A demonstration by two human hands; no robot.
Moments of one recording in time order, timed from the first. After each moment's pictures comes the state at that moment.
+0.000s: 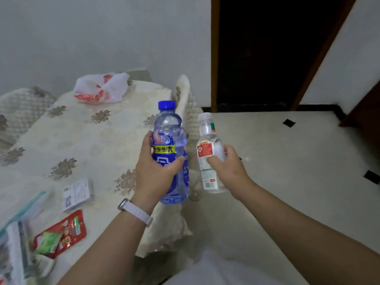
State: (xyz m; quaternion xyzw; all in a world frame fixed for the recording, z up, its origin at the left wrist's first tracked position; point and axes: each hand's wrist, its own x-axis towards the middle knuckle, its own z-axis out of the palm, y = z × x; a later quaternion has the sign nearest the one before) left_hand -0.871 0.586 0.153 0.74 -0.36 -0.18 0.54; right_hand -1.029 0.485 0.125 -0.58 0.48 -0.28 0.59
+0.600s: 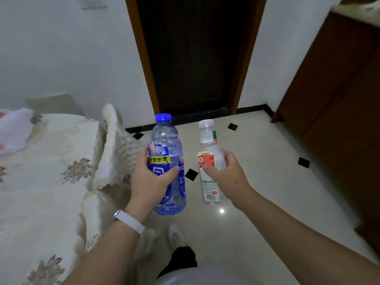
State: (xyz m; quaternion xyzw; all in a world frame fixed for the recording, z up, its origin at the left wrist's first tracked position) left_hand -0.905 0.358 0.116 0.67 -0.44 -0.33 0.50; right_hand -1.102 0.319 0.119 -0.50 0.58 -0.35 0.53
